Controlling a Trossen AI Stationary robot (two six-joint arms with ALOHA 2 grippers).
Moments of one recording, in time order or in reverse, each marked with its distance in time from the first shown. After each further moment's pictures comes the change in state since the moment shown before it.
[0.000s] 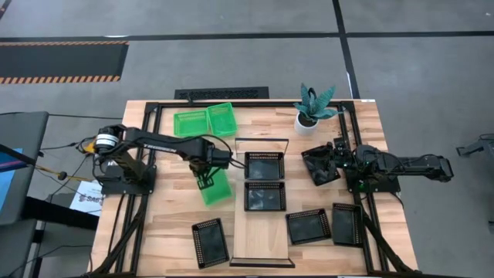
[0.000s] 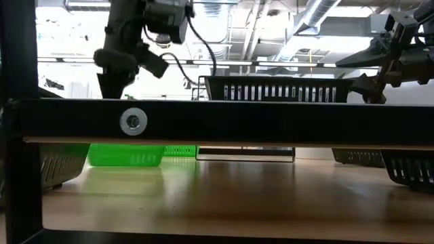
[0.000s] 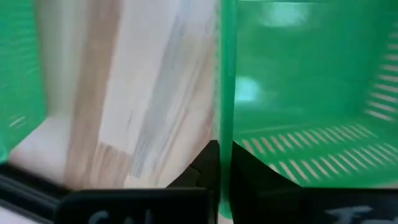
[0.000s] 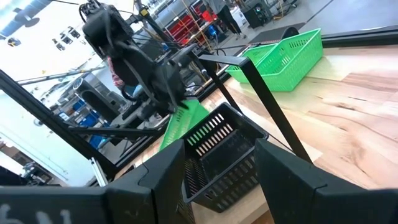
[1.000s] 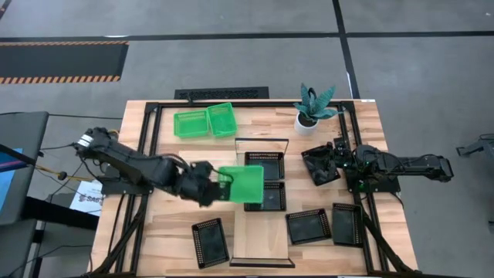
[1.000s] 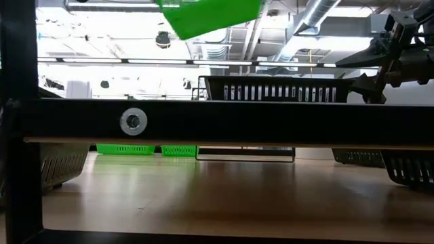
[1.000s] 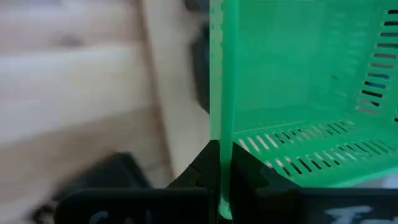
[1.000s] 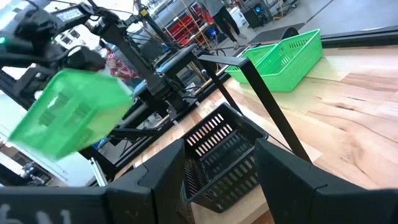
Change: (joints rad) left arm -0.435 -0.134 0.215 0.330 -0.140 -1.396; right arm -0.001 0.000 0.000 0.000 0.001 -0.001
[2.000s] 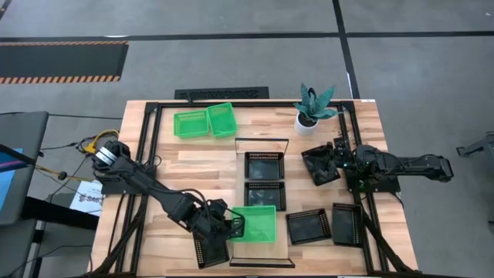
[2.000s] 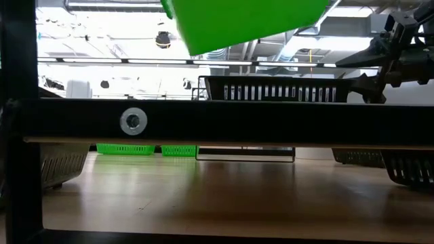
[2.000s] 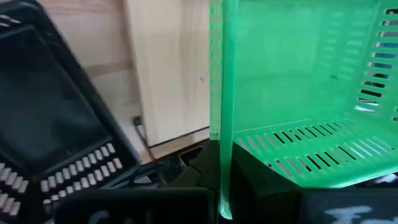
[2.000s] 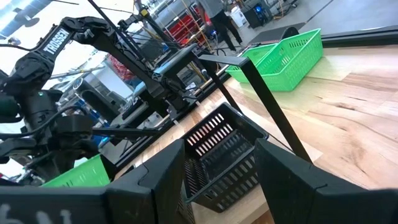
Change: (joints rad) left arm -0.156 0.233 0.015 0.299 0.124 -0.237; right arm 0.001 0.000 0.000 0.000 -0.001 0.000
